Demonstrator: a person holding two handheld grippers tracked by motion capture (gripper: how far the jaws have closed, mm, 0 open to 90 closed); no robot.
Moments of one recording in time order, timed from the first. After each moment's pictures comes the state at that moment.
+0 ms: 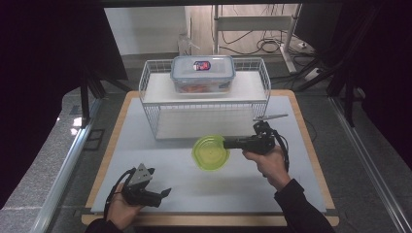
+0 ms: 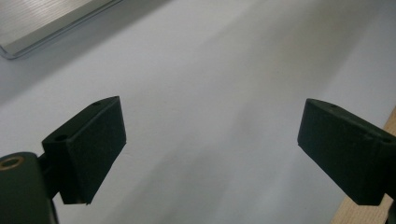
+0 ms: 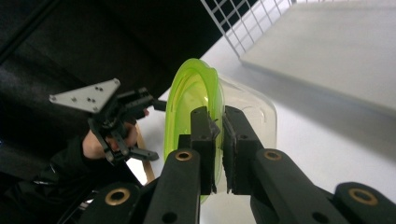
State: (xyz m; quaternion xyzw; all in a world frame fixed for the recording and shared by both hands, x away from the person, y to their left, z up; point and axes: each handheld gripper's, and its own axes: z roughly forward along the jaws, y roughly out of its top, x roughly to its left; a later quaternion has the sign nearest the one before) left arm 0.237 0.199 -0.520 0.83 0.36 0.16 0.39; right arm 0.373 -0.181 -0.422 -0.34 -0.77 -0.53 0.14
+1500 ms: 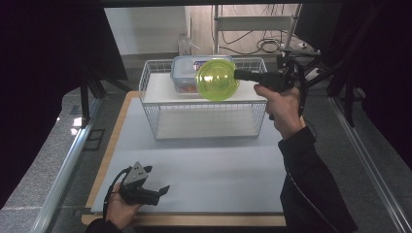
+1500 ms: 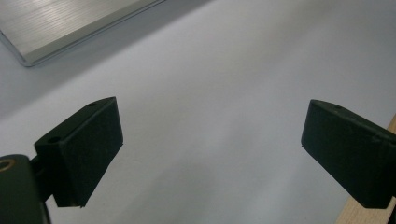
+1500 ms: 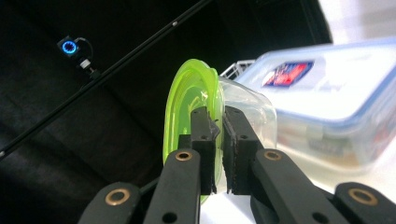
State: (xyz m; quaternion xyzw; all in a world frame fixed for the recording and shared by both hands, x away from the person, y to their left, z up) left arm 0.237 0.206 -0.517 0.81 0.37 0.17 0.42; right arm 0.433 -0.190 -0.266 -0.35 -0.69 -0.63 0.06
